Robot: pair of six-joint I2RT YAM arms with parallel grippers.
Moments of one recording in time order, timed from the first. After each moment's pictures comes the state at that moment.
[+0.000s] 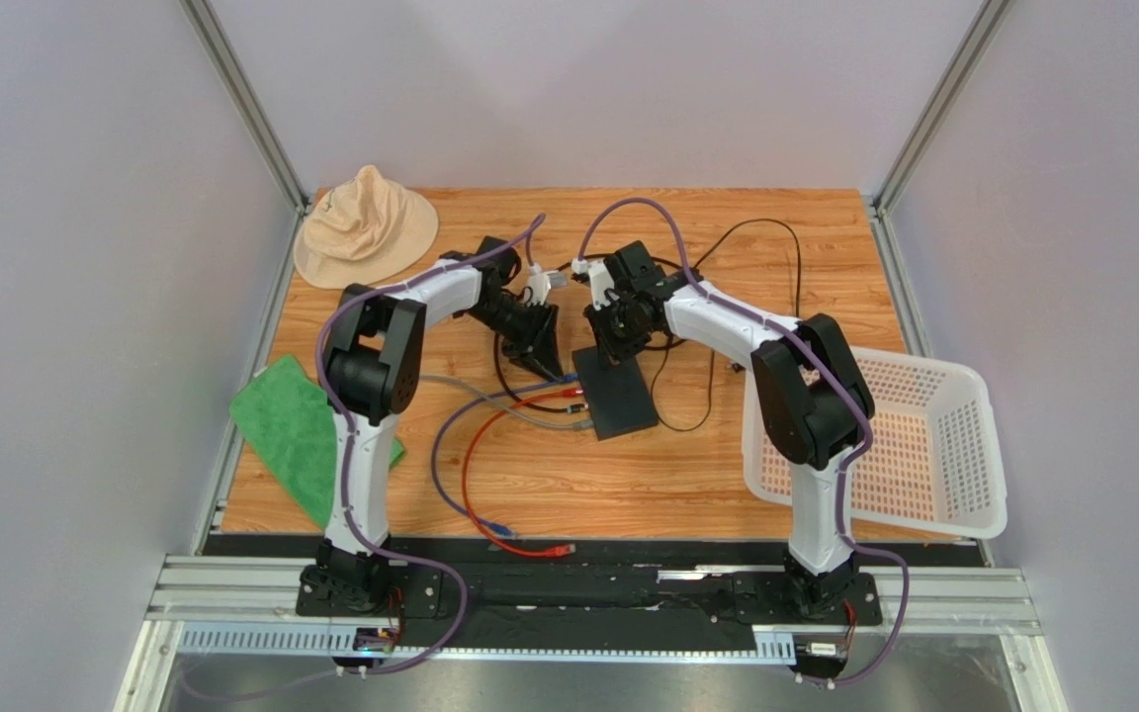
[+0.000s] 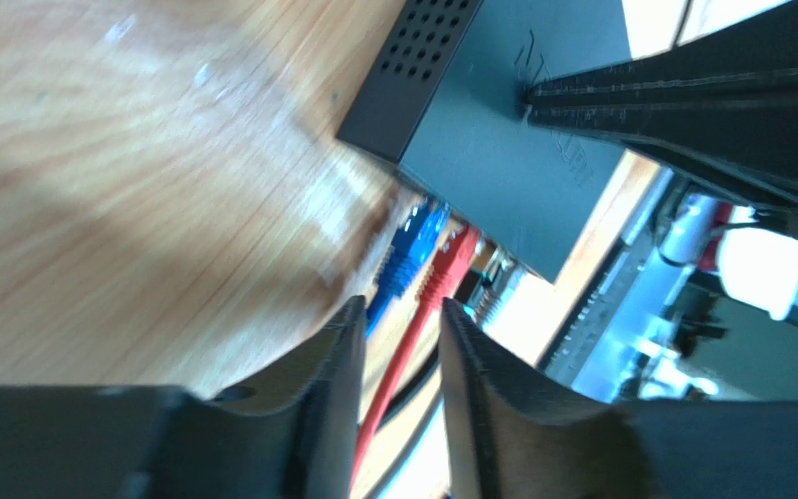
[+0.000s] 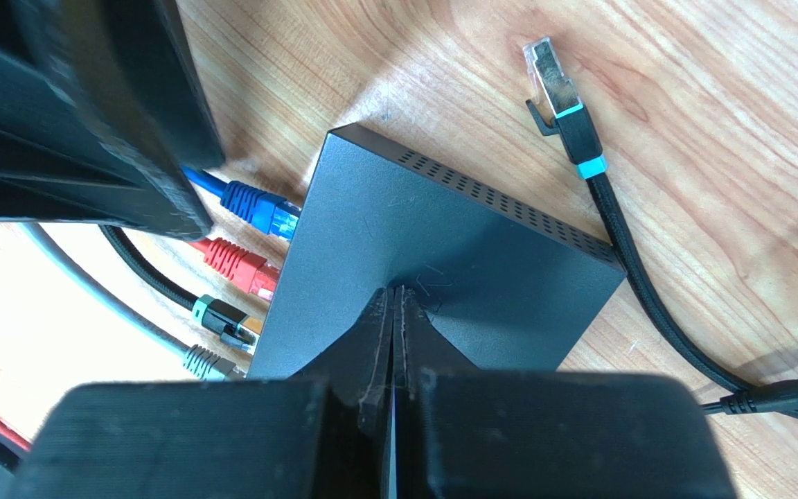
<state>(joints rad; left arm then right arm) -0.36 2.22 1.61 -0.77 0.83 0.04 0.56 2.01 1.47 -0.52 -0.25 0.00</state>
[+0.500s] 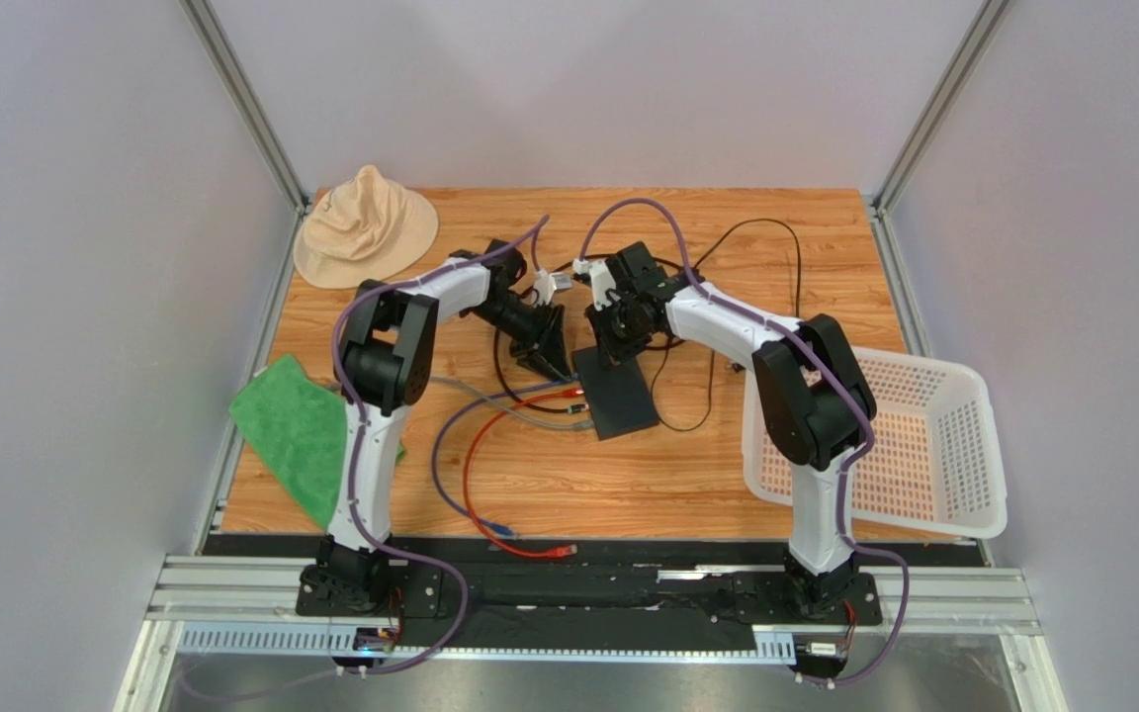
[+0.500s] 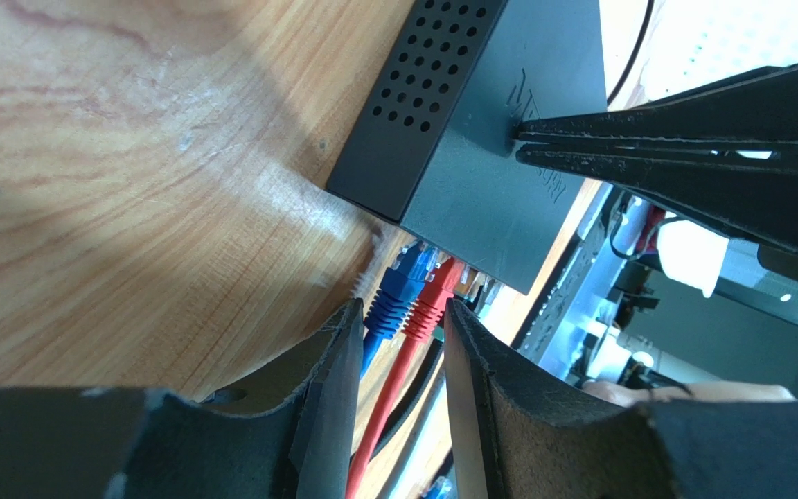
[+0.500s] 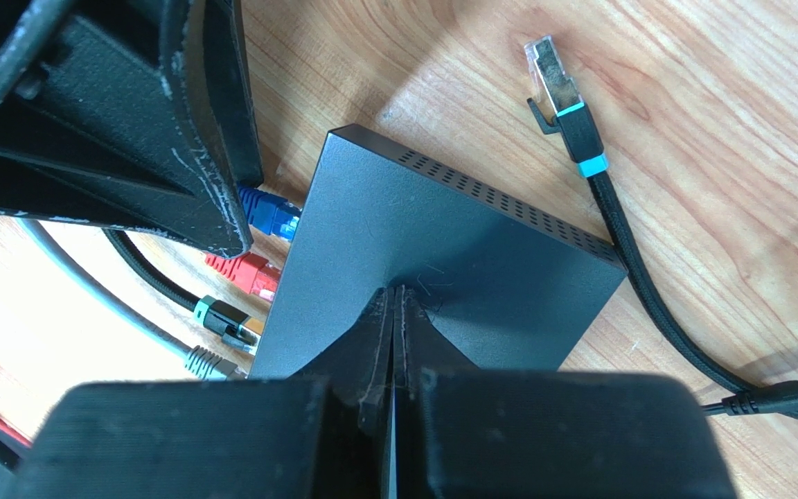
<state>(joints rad) -0.36 2.32 1.69 -0.82 0.93 0.02 0.56 2.00 1.46 -0.50 -0.26 0.00</state>
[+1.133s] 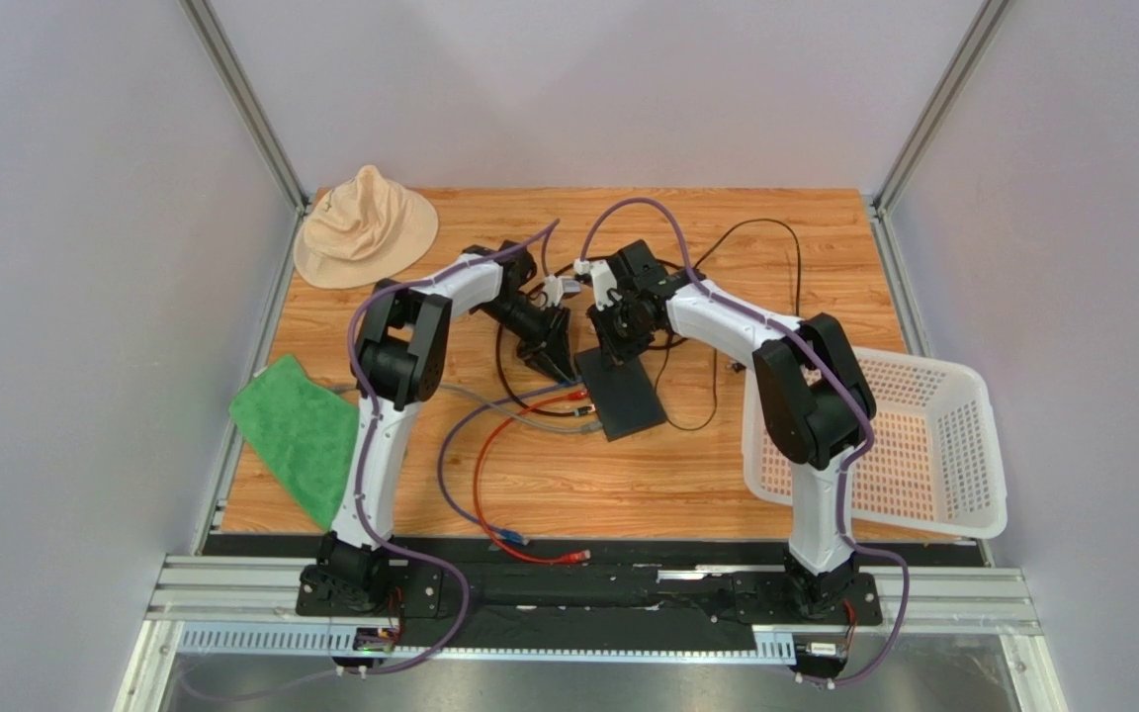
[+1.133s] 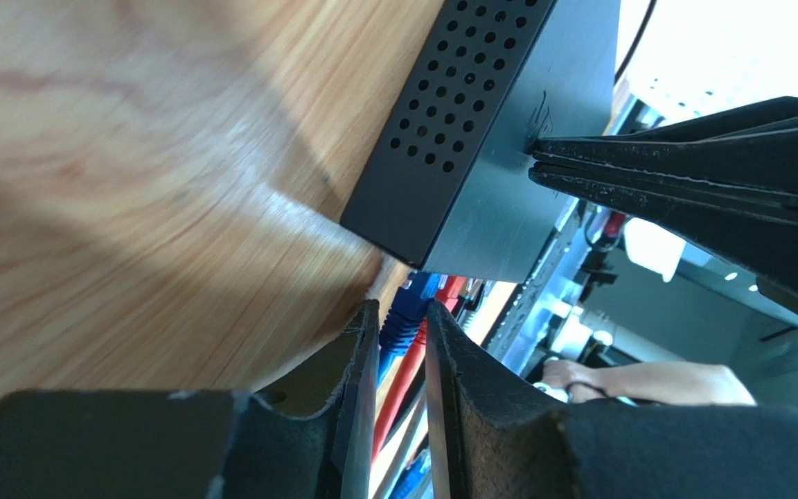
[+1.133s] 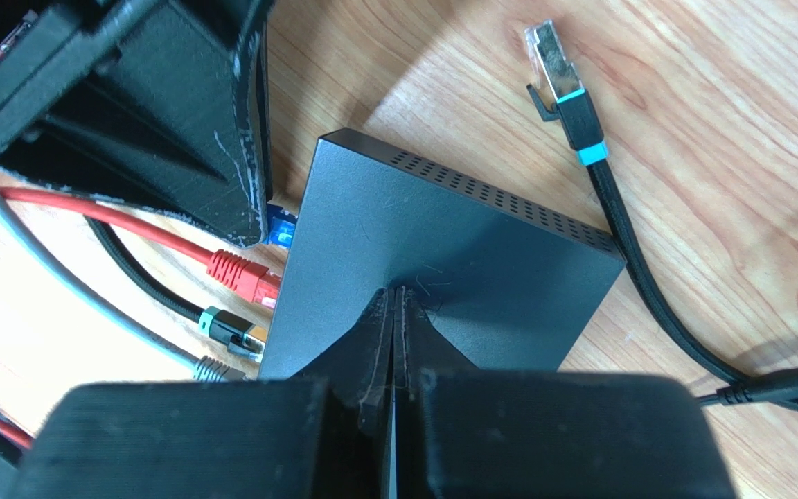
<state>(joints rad) -0.37 2.41 1.82 -0.95 0.96 0.01 0.55 2.00 1.47 -0.53 -0.27 -0.01</state>
